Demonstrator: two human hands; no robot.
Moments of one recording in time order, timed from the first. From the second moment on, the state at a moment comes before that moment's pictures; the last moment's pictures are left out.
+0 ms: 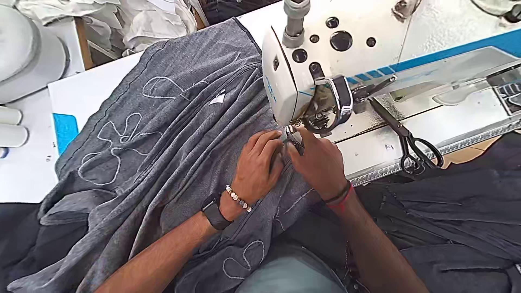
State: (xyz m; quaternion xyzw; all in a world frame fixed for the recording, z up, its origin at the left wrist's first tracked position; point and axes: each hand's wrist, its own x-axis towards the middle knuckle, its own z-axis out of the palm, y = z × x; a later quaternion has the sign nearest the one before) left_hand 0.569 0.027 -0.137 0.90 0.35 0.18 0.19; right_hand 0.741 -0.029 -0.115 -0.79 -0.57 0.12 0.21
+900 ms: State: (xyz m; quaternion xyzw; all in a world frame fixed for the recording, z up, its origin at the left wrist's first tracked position) left_hand 0.550 0.058 -0.133 0.98 0.14 0.12 0.12; right_hand 0.751 -0.173 -0.107 -0.59 -0.73 0.24 0.24
